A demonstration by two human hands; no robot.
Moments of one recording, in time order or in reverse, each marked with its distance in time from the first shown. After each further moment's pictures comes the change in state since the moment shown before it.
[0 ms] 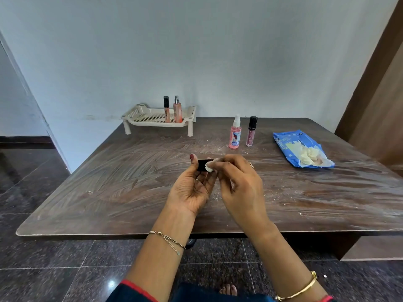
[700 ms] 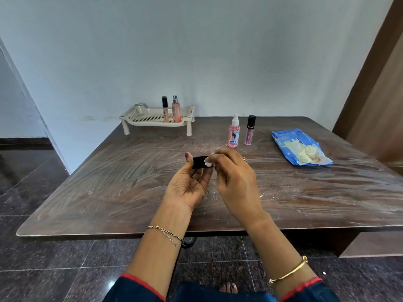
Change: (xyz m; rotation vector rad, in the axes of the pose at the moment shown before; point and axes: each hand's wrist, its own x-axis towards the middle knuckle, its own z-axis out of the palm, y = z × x) left_hand 0.003 0.007 0.000 -0.018 0.071 0.038; right_hand 0.010 0.004 0.009 -0.056 -0.059 0.004
